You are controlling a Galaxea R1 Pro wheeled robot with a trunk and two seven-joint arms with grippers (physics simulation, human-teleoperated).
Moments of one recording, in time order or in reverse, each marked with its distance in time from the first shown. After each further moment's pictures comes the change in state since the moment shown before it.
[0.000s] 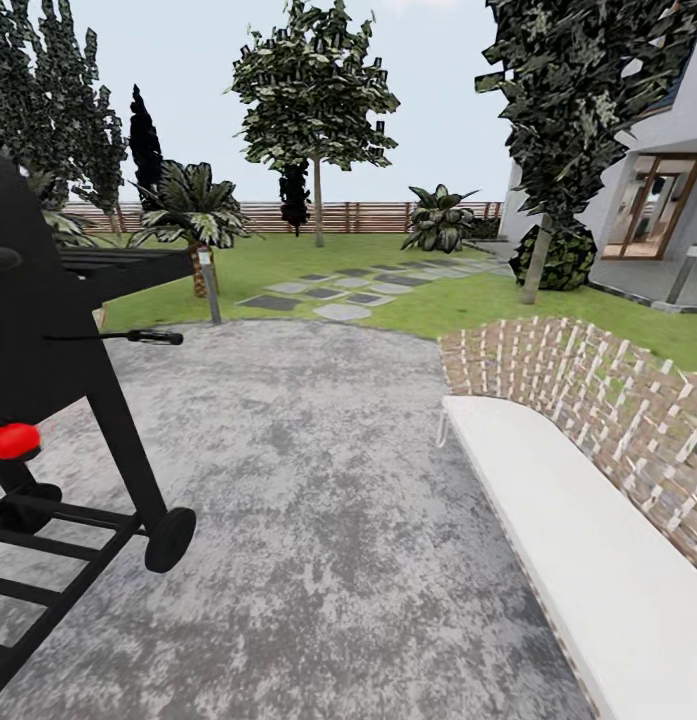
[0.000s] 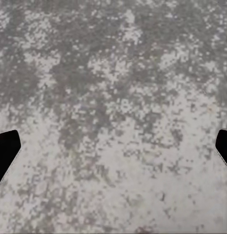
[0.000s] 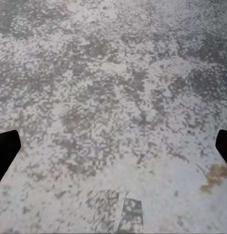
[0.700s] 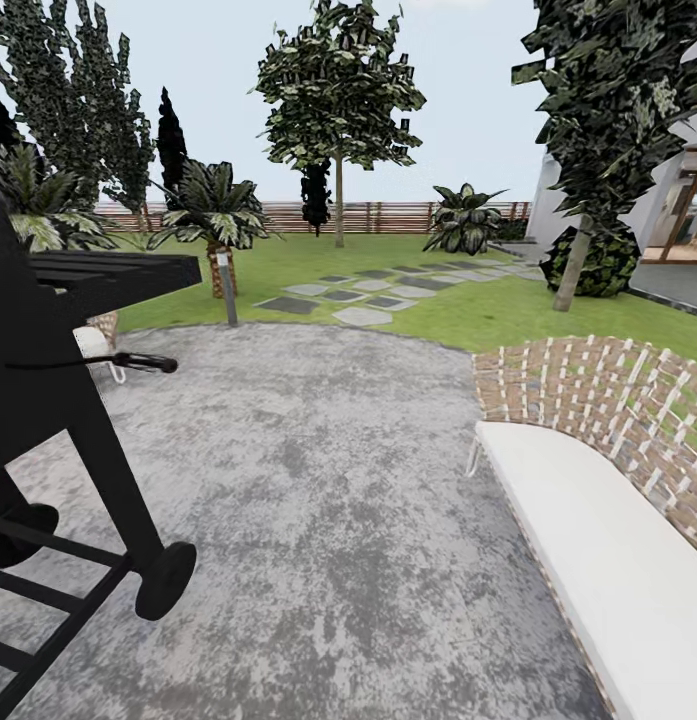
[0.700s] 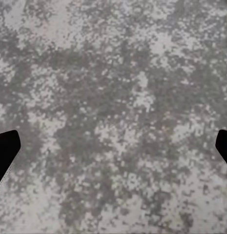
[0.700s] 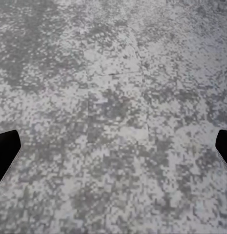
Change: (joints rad) left arm 0.000 0.000 0.000 0.000 0.000 -0.001 0.000; right arm 0.000 0.001 0.000 0.000 0.000 -0.001 0.000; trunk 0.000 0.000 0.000
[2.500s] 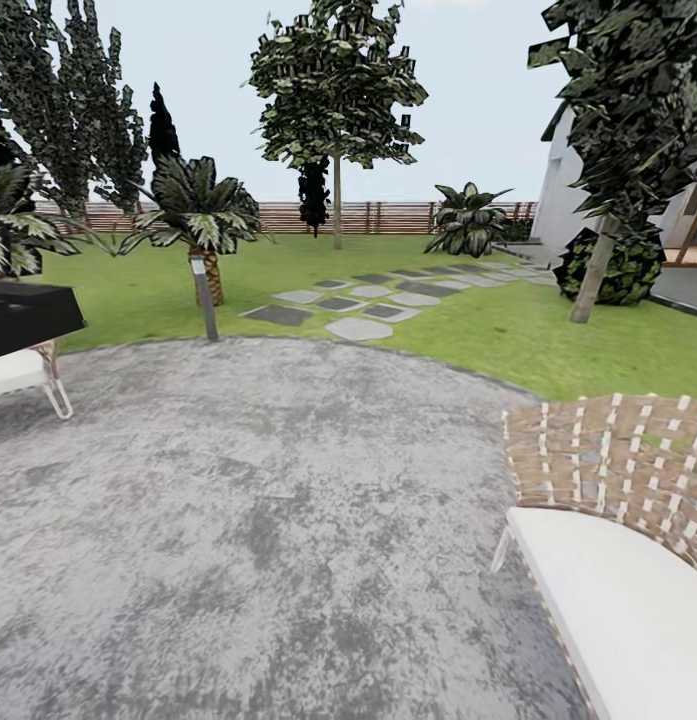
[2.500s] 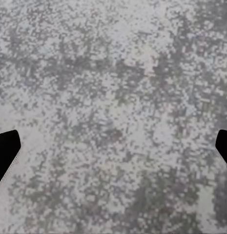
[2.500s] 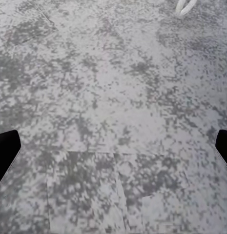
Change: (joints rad) left arm 0.000 0.000 0.000 0.000 0.000 0.000 0.000; right arm 0.000 -0.001 0.001 0.000 0.000 0.001 0.000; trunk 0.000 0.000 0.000
